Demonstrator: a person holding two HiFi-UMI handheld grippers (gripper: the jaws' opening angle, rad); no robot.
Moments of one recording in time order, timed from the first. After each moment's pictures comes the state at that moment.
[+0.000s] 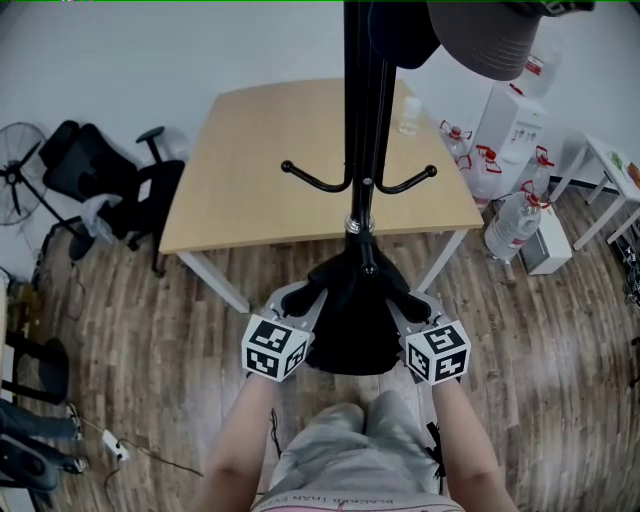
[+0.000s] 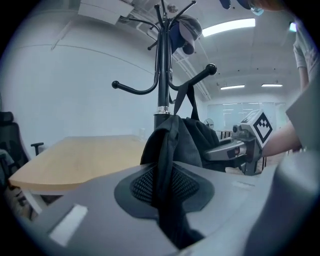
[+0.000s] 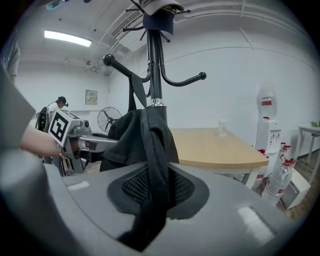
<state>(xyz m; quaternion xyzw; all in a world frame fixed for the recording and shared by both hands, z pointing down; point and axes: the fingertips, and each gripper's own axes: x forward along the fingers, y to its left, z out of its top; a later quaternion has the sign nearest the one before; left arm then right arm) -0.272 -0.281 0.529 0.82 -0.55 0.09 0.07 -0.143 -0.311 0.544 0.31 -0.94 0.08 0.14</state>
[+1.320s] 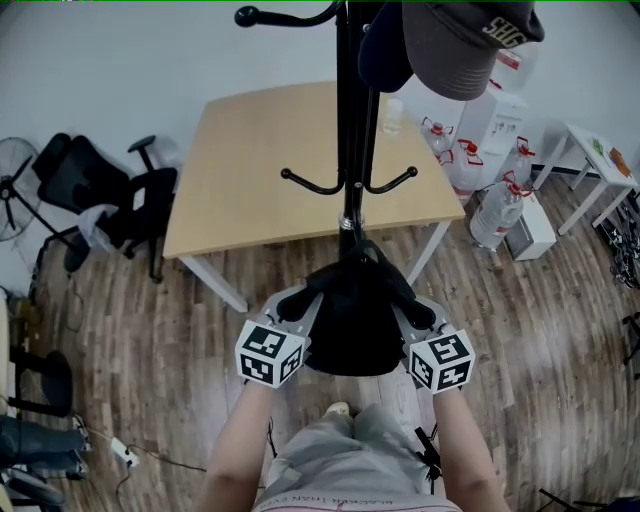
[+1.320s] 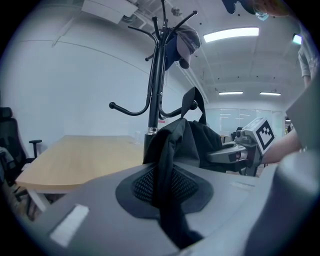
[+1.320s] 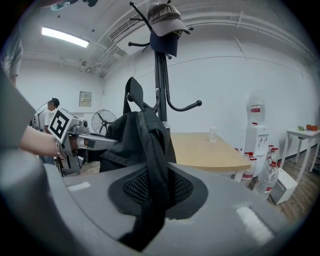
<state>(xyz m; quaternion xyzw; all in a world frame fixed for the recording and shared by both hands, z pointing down) -0.261 -0.233 0.474 0.84 -0.54 0.08 0.09 -0.116 -0.257 0.489 0.36 -0.92 0.08 0.13</state>
